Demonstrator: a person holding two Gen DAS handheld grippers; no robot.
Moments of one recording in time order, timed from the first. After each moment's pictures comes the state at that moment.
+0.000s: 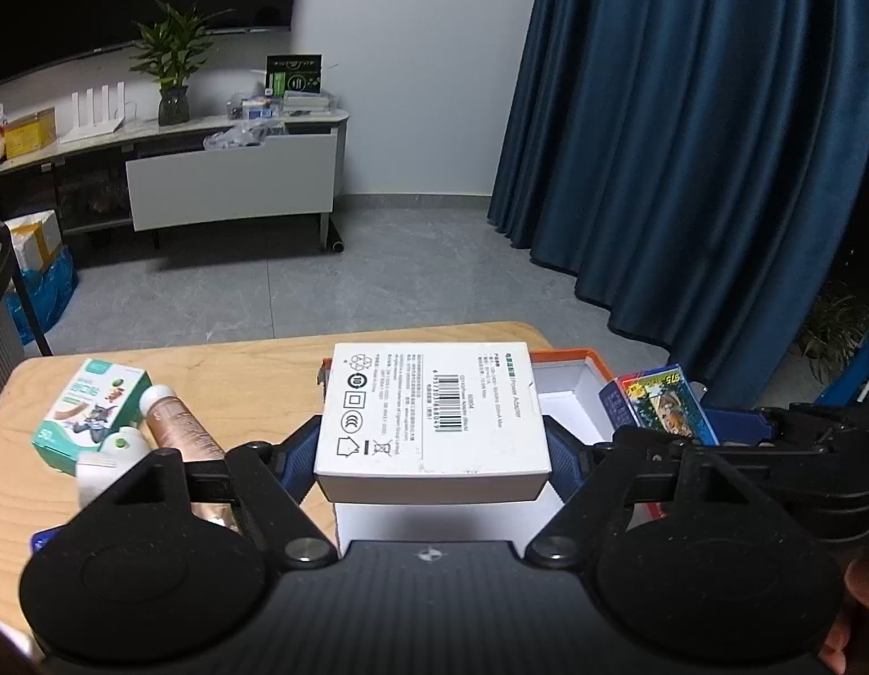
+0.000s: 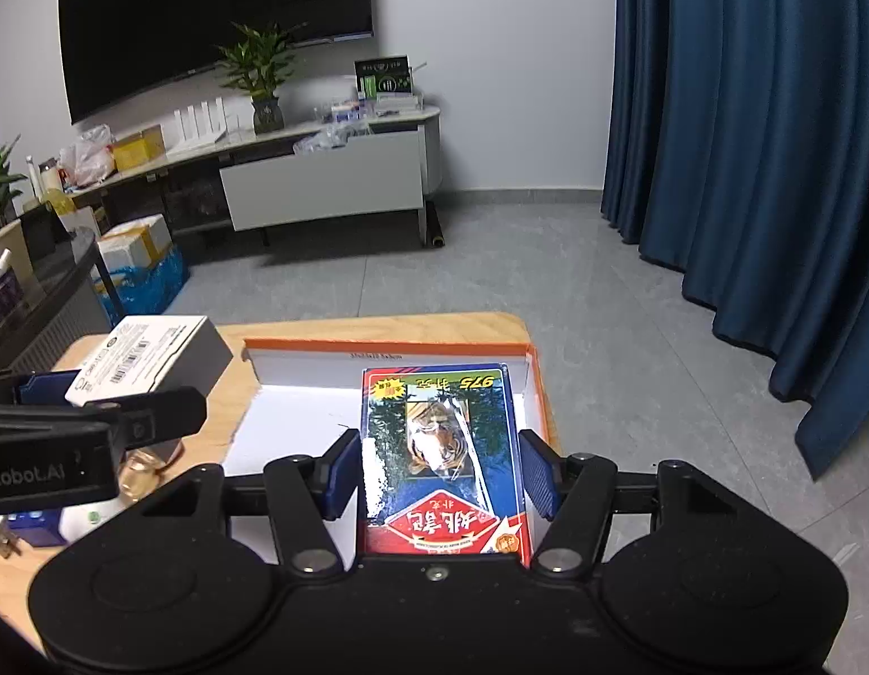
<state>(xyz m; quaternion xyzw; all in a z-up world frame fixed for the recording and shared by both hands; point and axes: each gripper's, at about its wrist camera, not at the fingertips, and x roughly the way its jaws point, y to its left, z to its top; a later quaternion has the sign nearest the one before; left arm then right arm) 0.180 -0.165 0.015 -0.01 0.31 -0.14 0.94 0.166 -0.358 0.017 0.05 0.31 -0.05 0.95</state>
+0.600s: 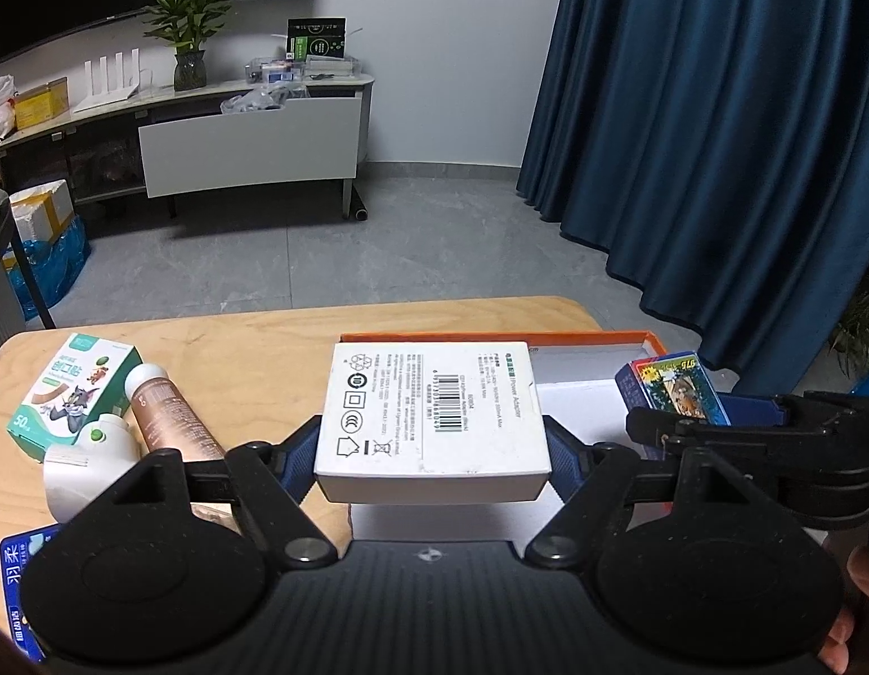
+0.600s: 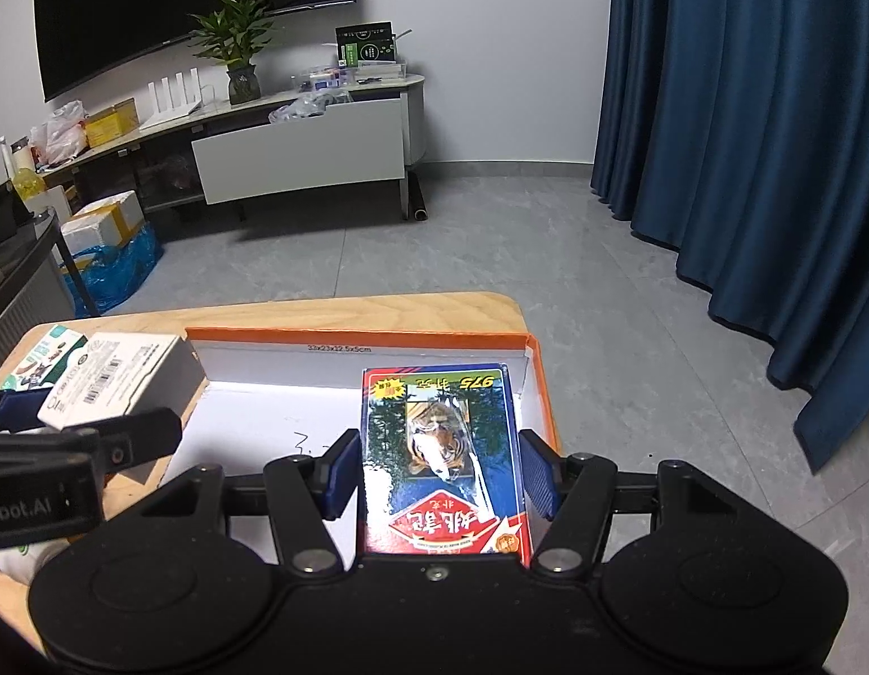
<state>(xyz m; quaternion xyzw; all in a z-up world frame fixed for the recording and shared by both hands) 0.207 -0.169 0.003 -0.01 0.34 -0.12 0.93 0.217 -0.360 -0.005 0.05 0.34 -0.06 0.94</state>
